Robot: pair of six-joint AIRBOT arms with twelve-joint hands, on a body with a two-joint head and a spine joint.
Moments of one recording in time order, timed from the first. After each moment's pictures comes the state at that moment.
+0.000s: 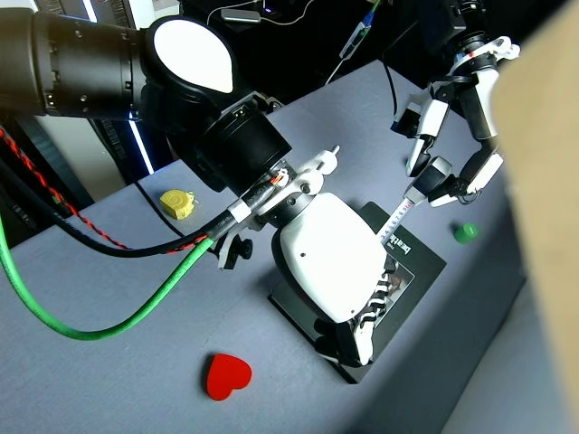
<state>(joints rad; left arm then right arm) 0.47 -0.82 1.14 -0.07 -0.19 0.35 -0.10 -1.37 1.04 -1.36 -0.95 0.33</state>
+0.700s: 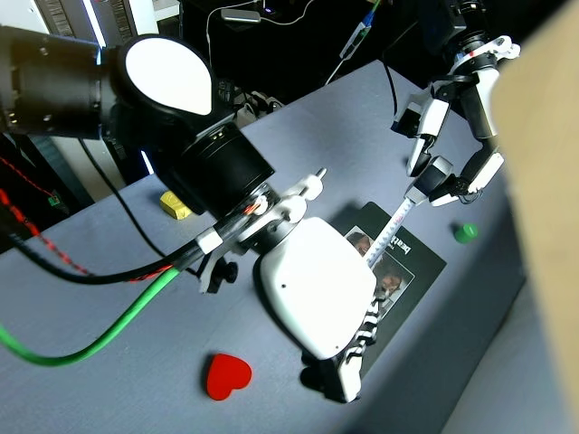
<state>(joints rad) 0.47 -0.82 1.14 -0.07 -0.20 0.35 -0.11 -1.31 1.05 -1.38 -0.92 0.32</state>
